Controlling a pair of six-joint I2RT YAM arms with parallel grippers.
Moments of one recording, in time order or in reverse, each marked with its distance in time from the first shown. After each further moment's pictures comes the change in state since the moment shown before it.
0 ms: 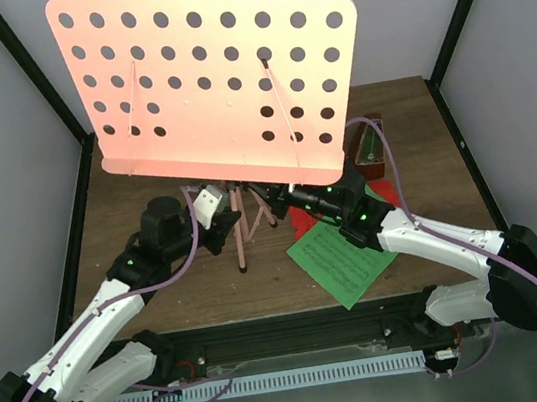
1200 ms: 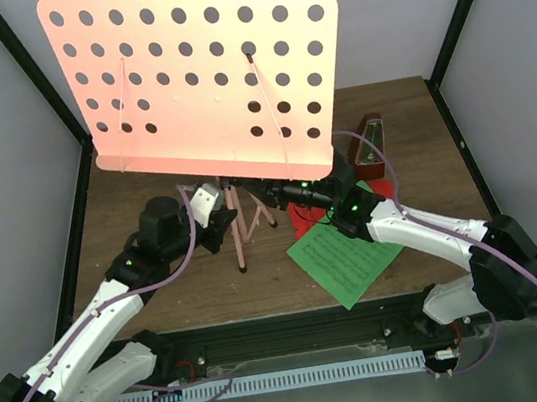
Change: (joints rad) left arm 0.007 -0.006 0.000 -0.007 -0.034 -0.026; right arm -0.034 0.091 0.063 -0.033 -0.104 1.204
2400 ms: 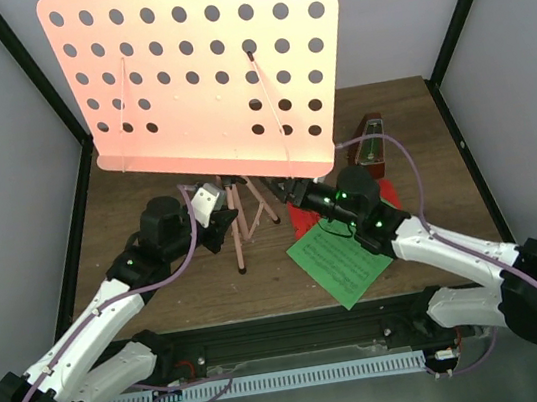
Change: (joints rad) left arm -0.005 0.005 0.000 0.005 -0.004 0.000; right arm -0.021 -0.220 -0.219 0.003 0.182 -0.420
